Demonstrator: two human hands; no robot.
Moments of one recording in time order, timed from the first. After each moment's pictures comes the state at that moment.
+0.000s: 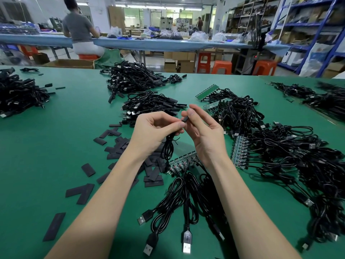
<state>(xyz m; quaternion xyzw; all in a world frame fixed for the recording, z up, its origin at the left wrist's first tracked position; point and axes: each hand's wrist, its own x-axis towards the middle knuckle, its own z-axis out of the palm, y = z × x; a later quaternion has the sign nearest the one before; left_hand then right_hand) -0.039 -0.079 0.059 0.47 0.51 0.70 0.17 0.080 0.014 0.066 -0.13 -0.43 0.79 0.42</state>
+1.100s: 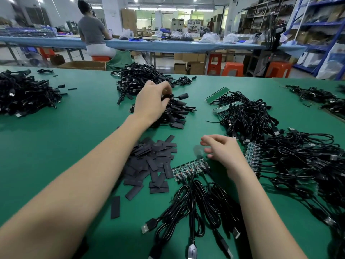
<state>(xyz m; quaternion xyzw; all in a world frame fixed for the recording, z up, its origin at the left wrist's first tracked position) -0.127 -0.024 0.098 0.48 0.79 0.34 -0.19 0.094 0.063 0.028 -0.37 -0.68 0.57 0.27</state>
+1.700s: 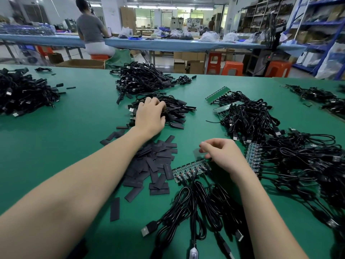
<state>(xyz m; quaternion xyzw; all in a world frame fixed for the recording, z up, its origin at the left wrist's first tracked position) -0.152 -0.014 0.041 0.48 0.84 0.17 -0.21 0.096 0.065 0.027 -0.36 -0.77 0.48 0.23</state>
